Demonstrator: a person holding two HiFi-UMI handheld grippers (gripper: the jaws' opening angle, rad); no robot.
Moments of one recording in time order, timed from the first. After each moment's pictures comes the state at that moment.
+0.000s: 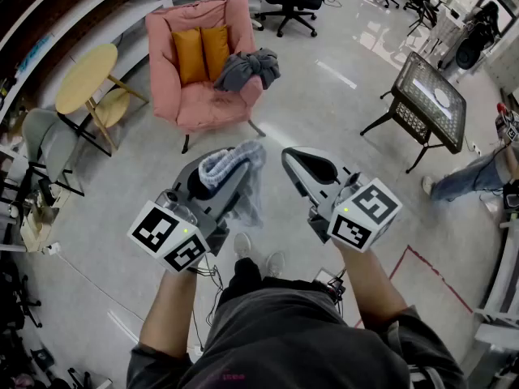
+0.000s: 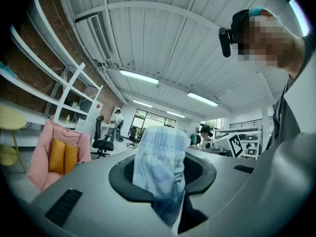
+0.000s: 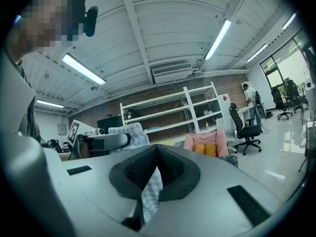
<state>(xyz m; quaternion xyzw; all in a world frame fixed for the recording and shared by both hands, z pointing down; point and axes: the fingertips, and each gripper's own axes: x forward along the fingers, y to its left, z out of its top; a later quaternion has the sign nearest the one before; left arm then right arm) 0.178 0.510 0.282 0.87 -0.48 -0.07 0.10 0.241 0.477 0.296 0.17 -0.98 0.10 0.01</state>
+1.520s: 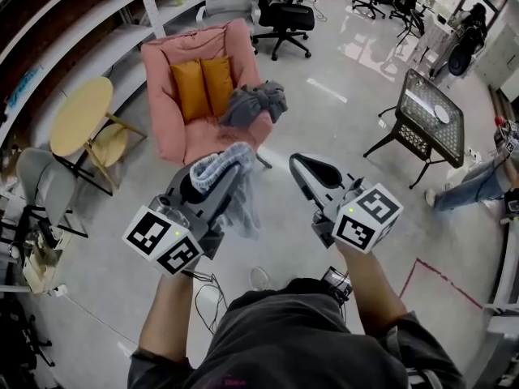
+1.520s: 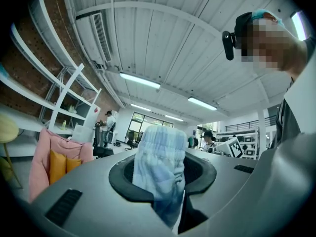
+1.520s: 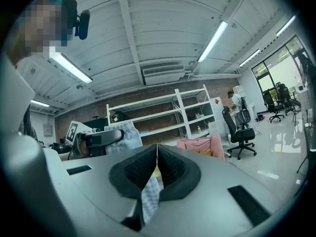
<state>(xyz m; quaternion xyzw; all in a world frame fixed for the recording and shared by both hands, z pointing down) 0.020 0.387 0.256 0.88 -0.46 -0.09 0.08 0.117 0.349 0.283 0.22 -0.97 0.10 0.00</state>
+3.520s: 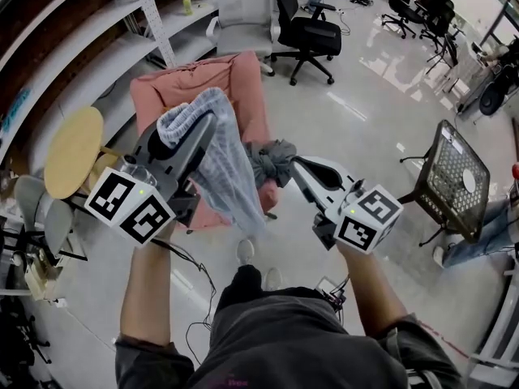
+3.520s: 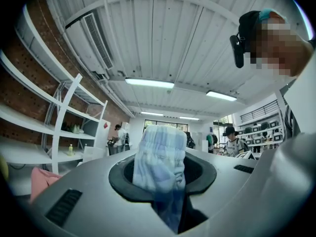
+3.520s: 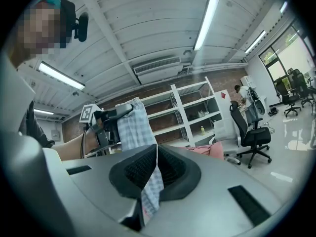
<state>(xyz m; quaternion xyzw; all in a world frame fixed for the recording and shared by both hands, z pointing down) -0.074 -0.027 0.177 0.84 -0.54 -0.07 0.01 0.061 -0.041 0.284 0.16 -0.98 0.12 0.00</state>
